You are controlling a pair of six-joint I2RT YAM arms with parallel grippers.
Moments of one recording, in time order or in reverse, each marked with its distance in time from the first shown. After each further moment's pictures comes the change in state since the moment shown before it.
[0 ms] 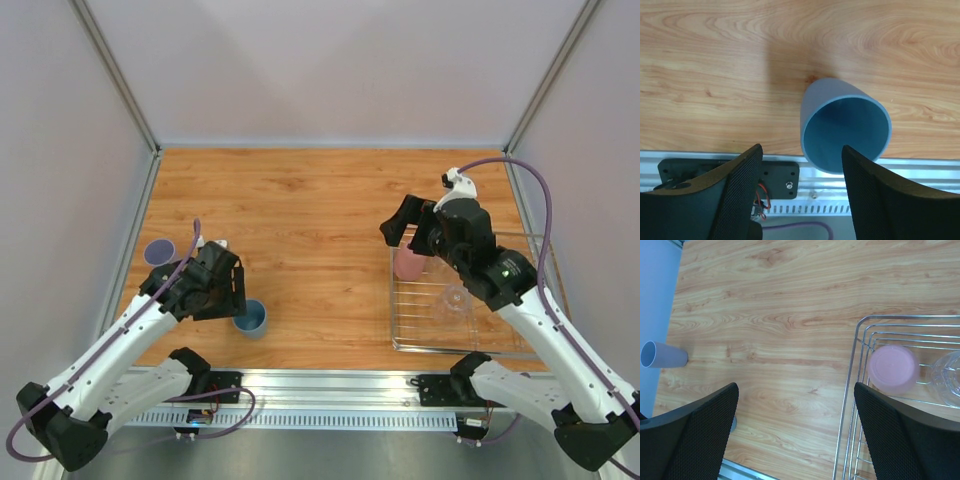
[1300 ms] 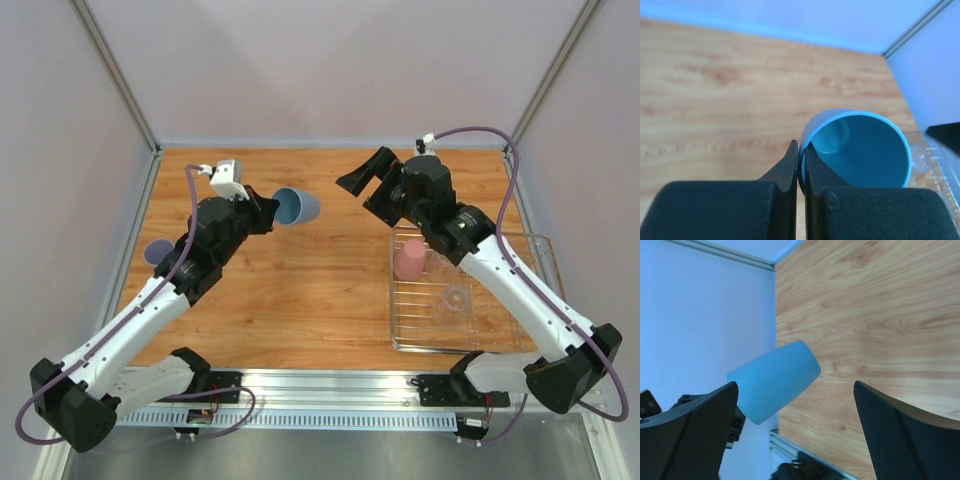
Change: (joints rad) left arm 0.014 0.125 0.037 1.070 -0.008 0.164; right arm 0.044 0.324 0.254 0.151 -0.106 0.419
